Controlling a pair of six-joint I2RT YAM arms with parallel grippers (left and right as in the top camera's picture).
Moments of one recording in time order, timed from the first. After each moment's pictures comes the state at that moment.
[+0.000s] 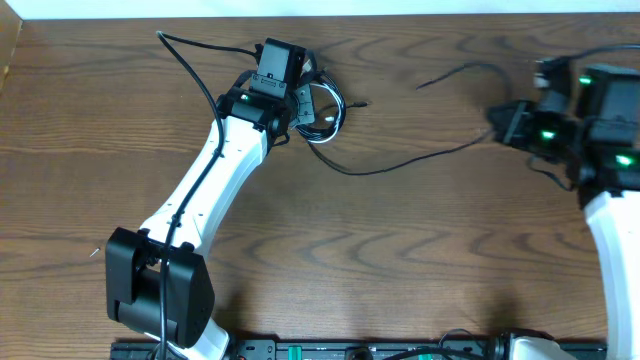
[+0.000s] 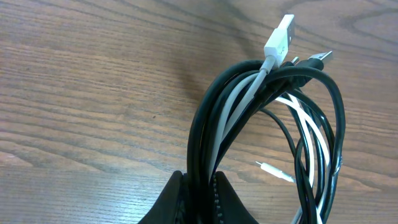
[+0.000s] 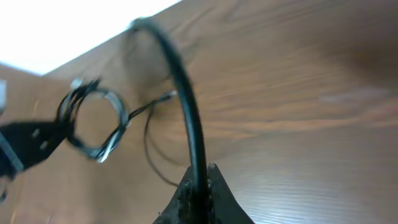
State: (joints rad) left arm -0.35 1.75 1.46 -0.66 -0.11 -0.44; right arm -0.12 1.31 1.23 -0.71 -0.48 0.33
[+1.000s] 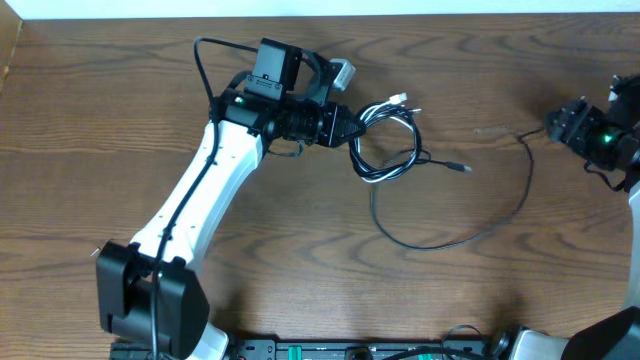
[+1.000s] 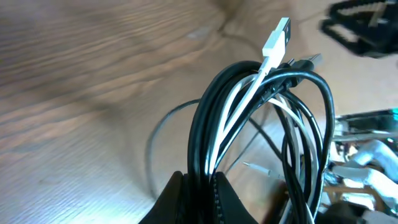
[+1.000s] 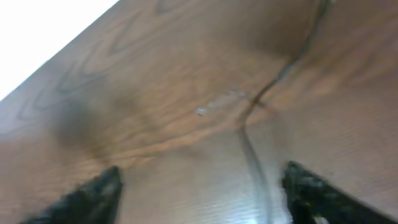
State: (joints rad) left arm -0.35 1.70 1.46 -0.69 0.78 -0.15; right arm -0.41 1.46 1.23 -0.70 -0.45 0.20
